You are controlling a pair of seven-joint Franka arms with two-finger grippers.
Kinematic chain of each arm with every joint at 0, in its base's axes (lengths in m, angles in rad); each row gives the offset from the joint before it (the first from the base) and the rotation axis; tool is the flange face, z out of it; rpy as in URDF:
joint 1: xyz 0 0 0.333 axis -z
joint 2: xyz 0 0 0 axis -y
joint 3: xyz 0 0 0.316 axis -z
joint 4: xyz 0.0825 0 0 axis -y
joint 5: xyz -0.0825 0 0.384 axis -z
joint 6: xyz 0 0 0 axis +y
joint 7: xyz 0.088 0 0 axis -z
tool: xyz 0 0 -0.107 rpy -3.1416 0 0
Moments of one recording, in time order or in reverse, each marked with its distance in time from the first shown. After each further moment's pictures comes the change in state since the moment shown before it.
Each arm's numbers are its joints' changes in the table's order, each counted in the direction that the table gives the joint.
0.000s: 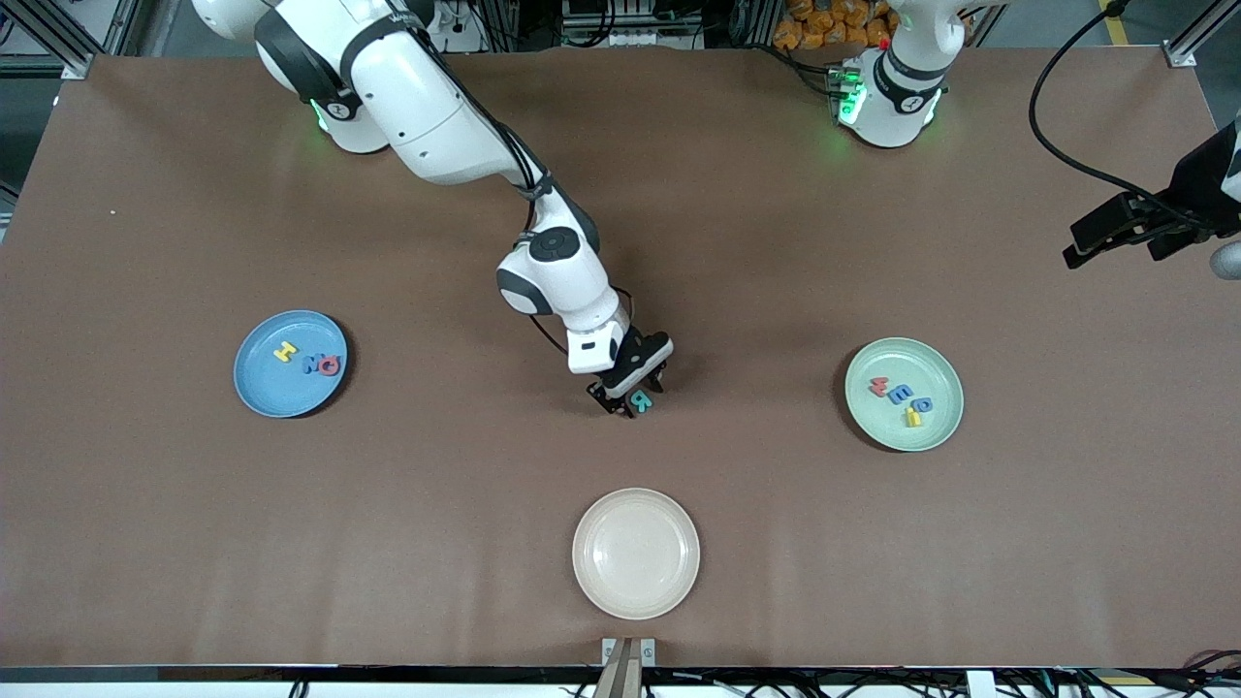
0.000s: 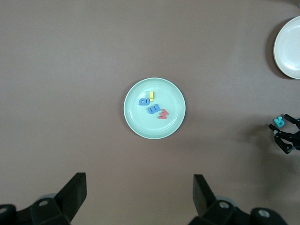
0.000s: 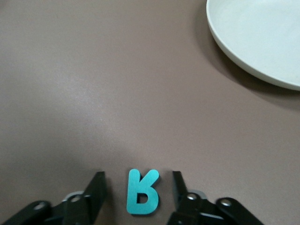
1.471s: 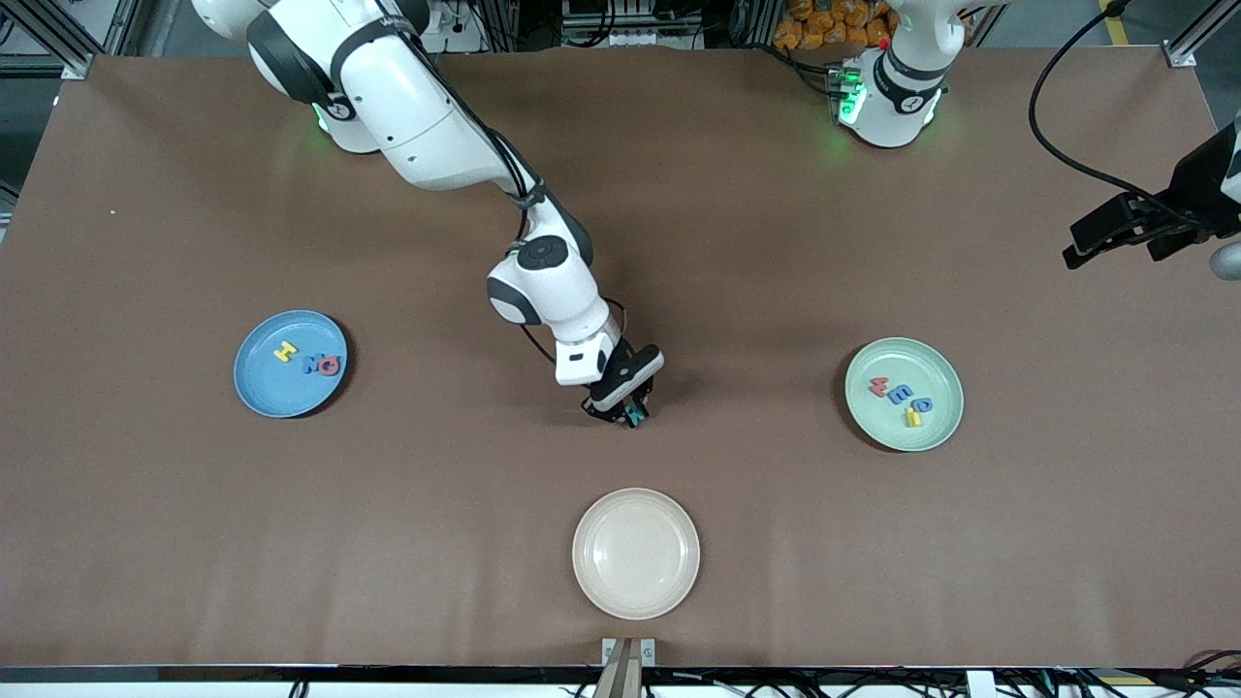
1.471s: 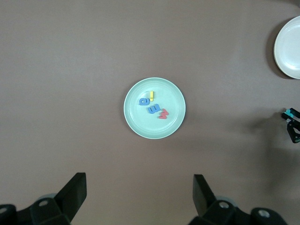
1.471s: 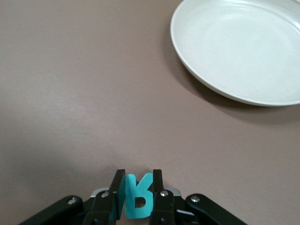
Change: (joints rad) left arm 0.000 -0.001 0.000 0.000 0.000 0.000 0.000; right arm 0.032 0.001 0.011 0.033 -0.001 0.041 0.000
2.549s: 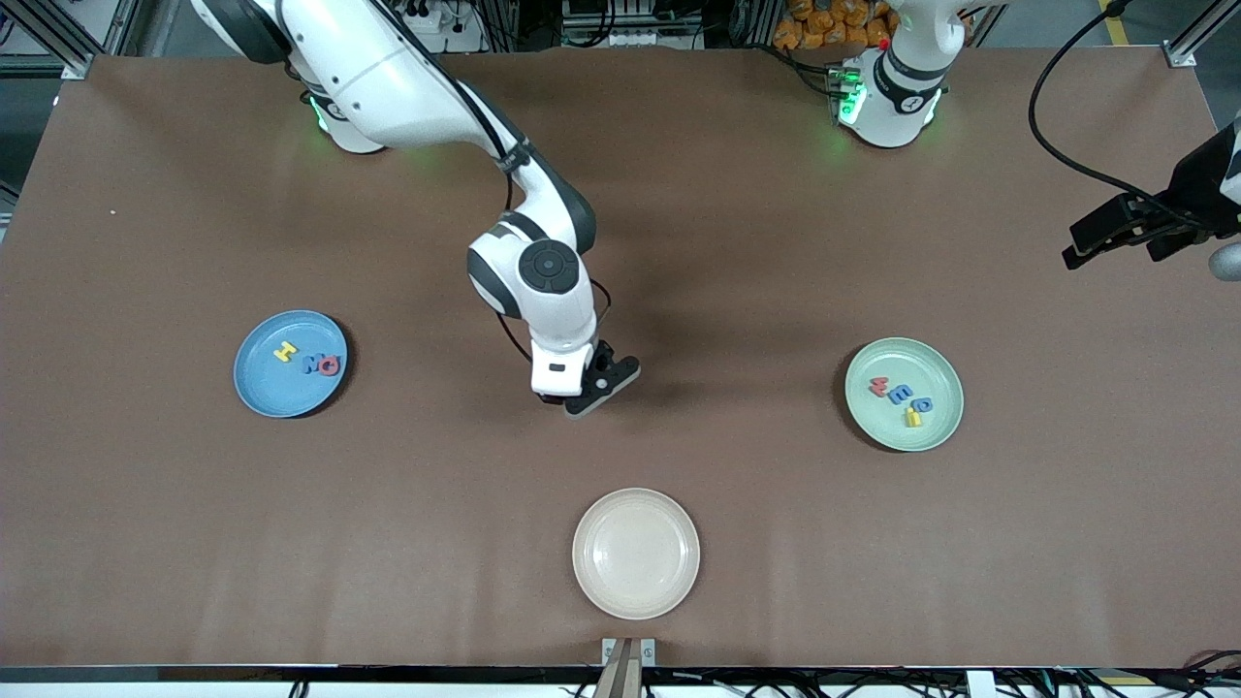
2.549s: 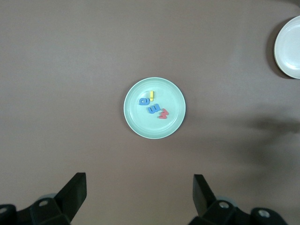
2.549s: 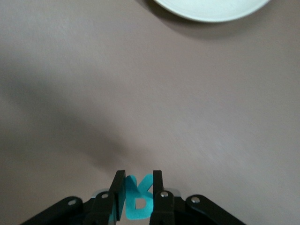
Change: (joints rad) left arm 0.000 -0.001 0.000 0.000 0.000 0.000 0.000; right arm 0.062 0.208 -0.049 0.028 -0.160 0.732 -0.239
